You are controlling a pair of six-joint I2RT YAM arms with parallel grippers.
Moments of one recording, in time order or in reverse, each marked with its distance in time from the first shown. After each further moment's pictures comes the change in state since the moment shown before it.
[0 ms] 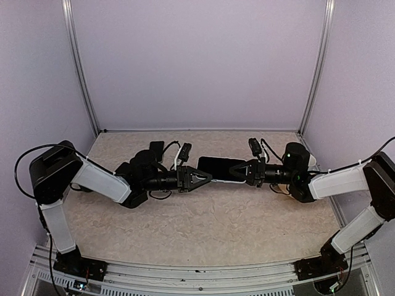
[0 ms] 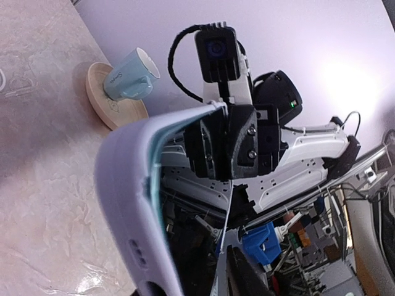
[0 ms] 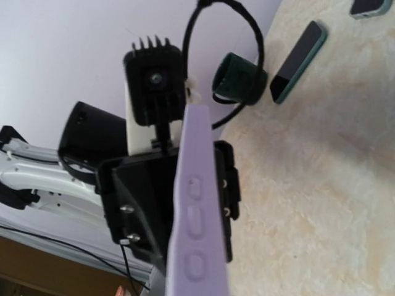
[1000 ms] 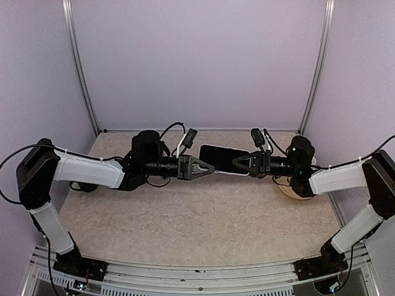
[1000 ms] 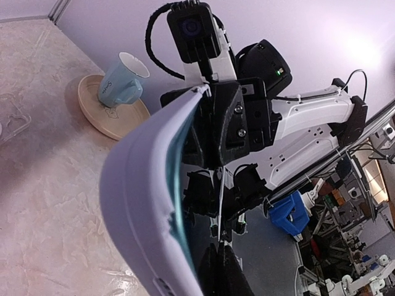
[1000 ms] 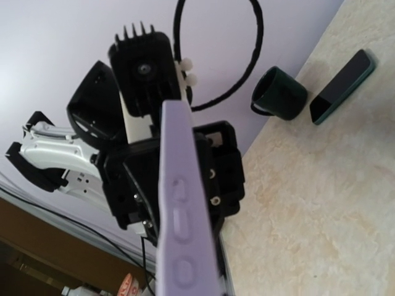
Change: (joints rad) left arm 0.011 -0.122 0.159 -0.416 0.073 0.309; right arm -0.039 0.012 0.046 0.116 -0.112 0.024
